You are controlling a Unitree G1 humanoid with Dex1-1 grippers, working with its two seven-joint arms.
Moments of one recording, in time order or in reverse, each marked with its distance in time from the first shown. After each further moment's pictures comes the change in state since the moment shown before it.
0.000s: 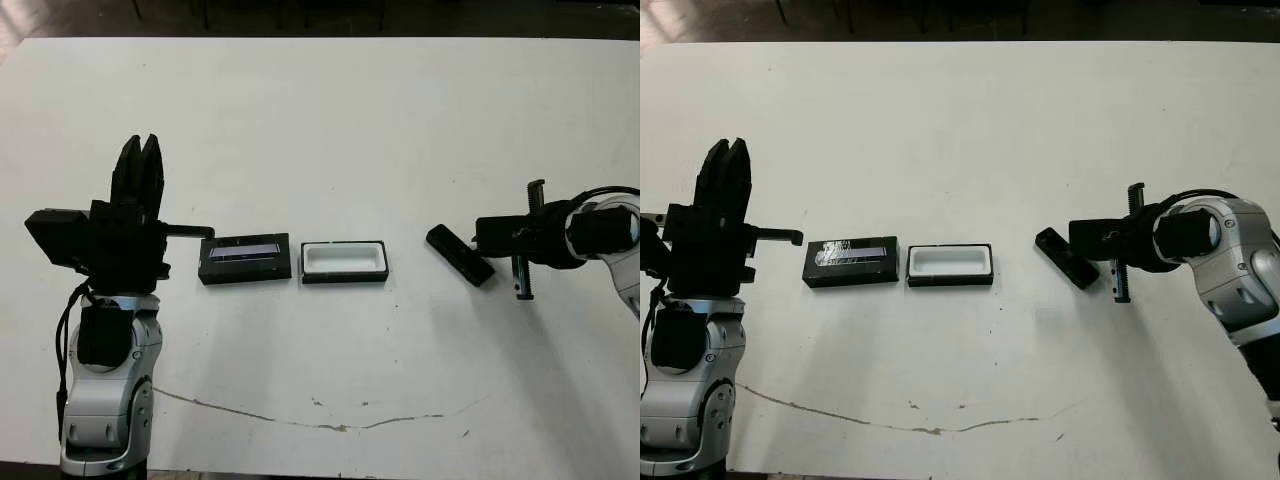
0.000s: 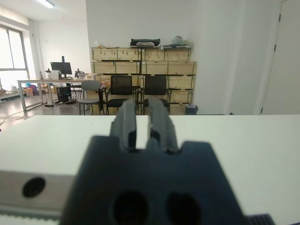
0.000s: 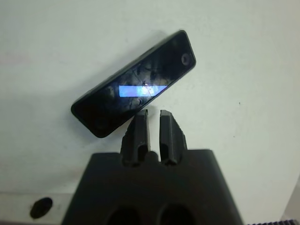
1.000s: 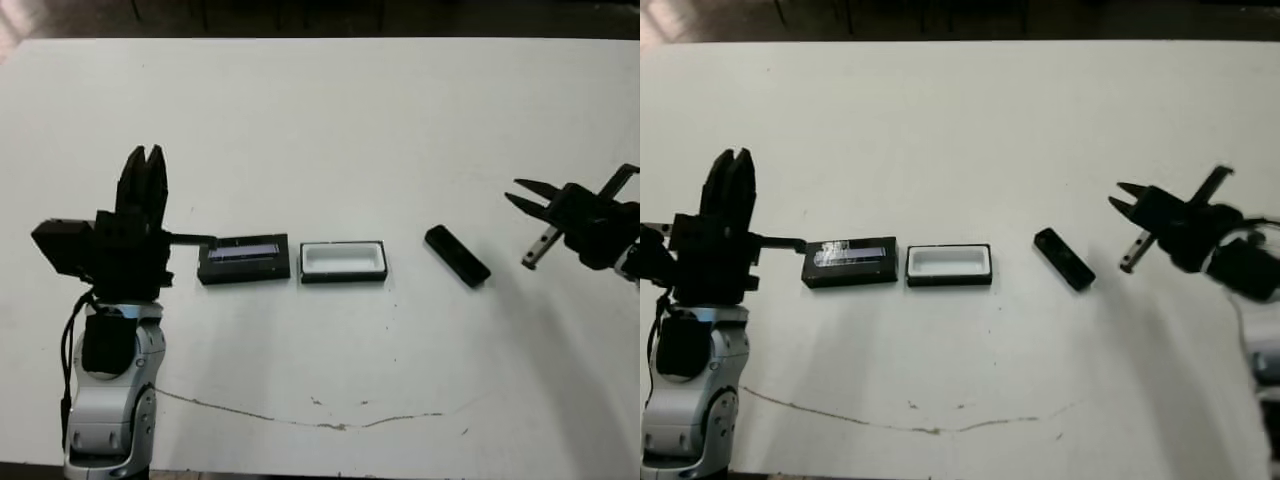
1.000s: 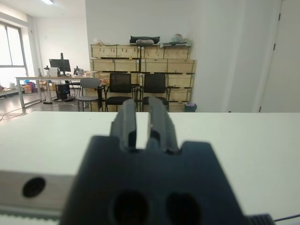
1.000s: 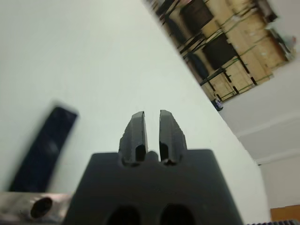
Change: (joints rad) left arm 0.033 -0.006 -0.013 0.006 0.005 -0.023 0.003; right arm 0.358 0.254 -0.475 -0.241 0.306 0.002 -0.588
